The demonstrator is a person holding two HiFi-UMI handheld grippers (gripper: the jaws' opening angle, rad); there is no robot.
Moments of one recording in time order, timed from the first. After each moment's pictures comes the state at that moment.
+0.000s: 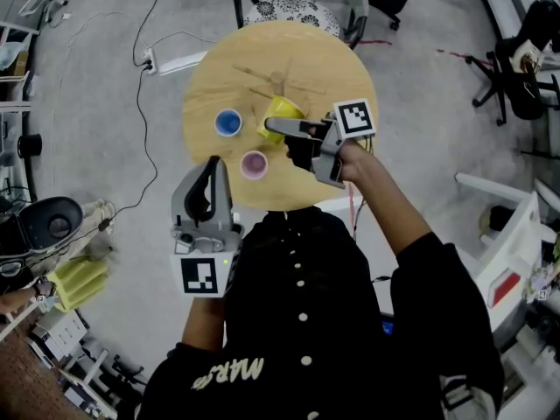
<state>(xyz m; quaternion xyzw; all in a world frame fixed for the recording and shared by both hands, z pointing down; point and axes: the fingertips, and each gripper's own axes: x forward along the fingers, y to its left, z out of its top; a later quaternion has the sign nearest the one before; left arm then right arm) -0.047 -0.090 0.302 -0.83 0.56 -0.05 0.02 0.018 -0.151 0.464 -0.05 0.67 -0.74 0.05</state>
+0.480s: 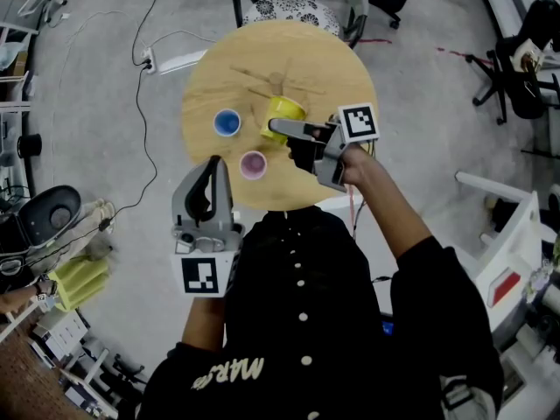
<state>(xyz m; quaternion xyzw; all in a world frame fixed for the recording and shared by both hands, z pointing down) -0.048 -0.095 0.306 -0.83 0.56 -0.04 0.02 0.024 -0.153 0.470 -0.06 0.67 -0.73 0.06</state>
